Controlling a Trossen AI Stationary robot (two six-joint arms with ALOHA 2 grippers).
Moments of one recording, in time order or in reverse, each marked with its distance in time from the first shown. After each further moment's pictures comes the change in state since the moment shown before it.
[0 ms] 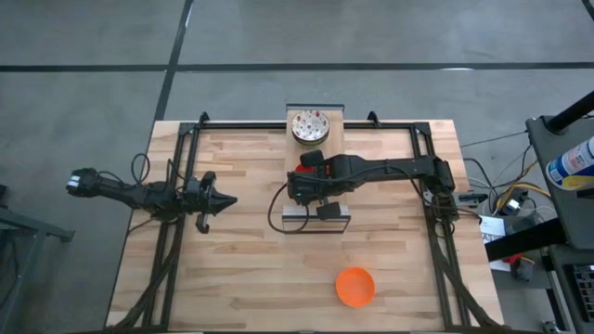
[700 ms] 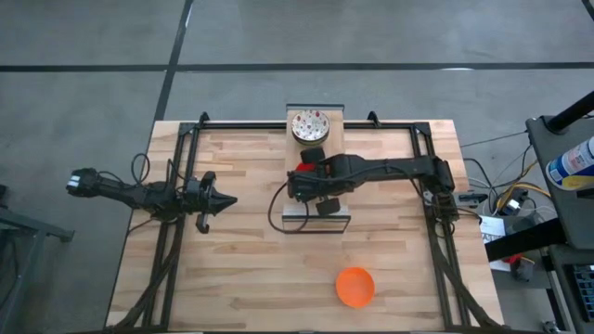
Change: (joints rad) left arm 0.000 0.000 0.000 0.000 0.000 0.000; right arm -0.001 0.002 0.000 -0.004 0.096 -0.010
